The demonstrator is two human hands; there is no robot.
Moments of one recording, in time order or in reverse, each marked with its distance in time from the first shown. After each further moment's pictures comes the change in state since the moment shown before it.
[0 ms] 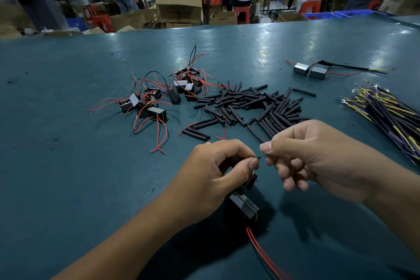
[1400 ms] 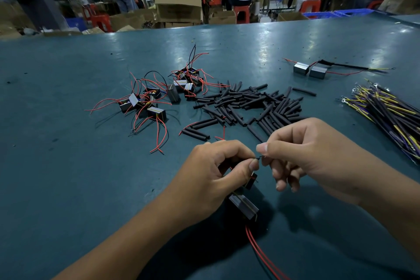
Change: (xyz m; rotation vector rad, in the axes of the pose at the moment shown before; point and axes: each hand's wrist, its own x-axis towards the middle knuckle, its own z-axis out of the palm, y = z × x) left_hand 0.000 0.000 0.000 0.027 -0.005 0.024; right_hand -0.001 0.003 0.003 -0.085 0.085 -0.130
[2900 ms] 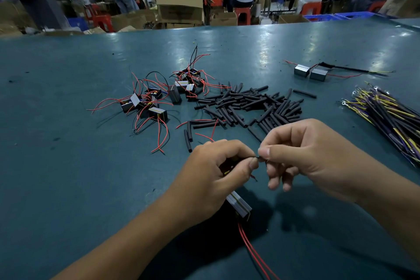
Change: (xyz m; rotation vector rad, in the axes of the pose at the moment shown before) left_hand 0.000 -0.001 0.004 0.078 0.074 0.014; right_hand 0.002 0.005 -0.004 0.043 -0.110 -0.102
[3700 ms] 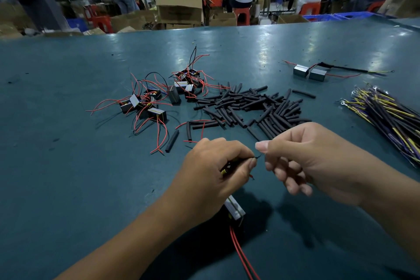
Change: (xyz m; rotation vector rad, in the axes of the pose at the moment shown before) left_hand 0.002 0.004 0.002 0.296 0.091 0.140; right_hand -0.002 -0.005 0.003 0.014 0.064 0.194
